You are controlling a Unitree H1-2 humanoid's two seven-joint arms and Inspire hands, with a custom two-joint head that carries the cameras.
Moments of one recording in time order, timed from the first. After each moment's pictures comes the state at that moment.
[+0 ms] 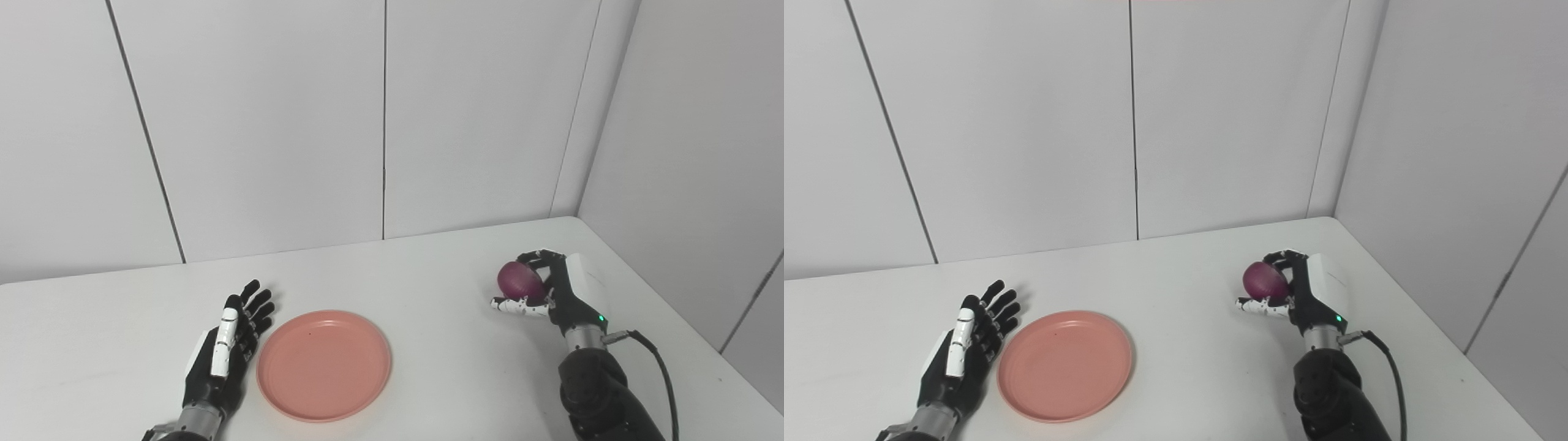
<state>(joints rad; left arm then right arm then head) -0.37 -0.01 0.00 0.43 -0.17 -0.07 -0.25 -0.27 -0.34 0.00 0.10 -0.52 0.21 -0.27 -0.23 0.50</state>
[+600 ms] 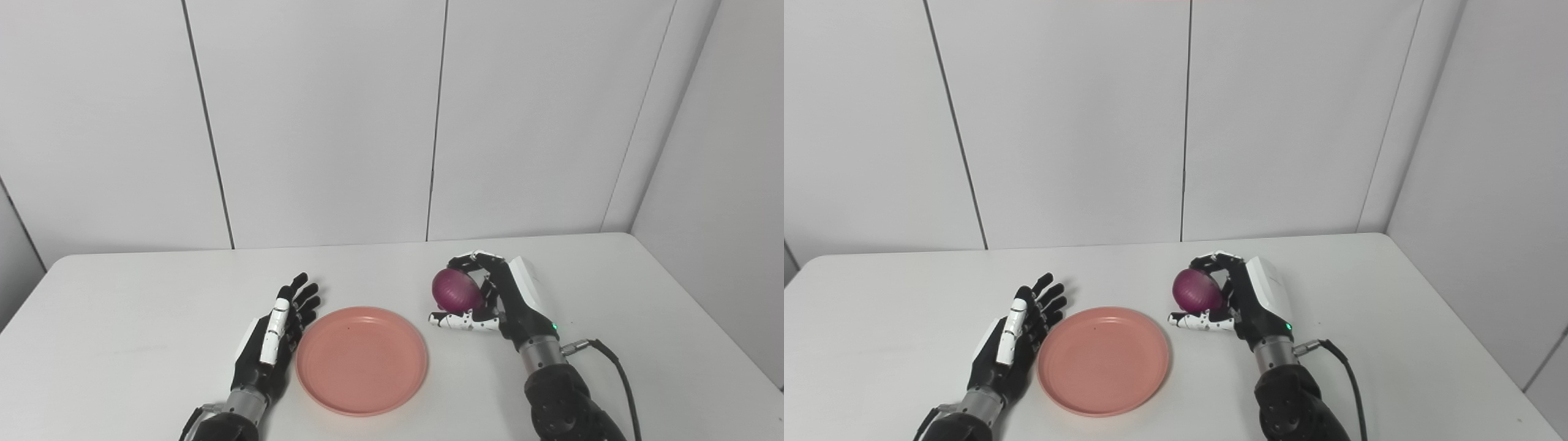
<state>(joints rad) -0.36 -0.03 -0.03 0.40 -0.15 -0.06 -0.21 -0.33 -0.21 0.18 -0.02 -0.48 0.16 -0.09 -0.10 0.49</state>
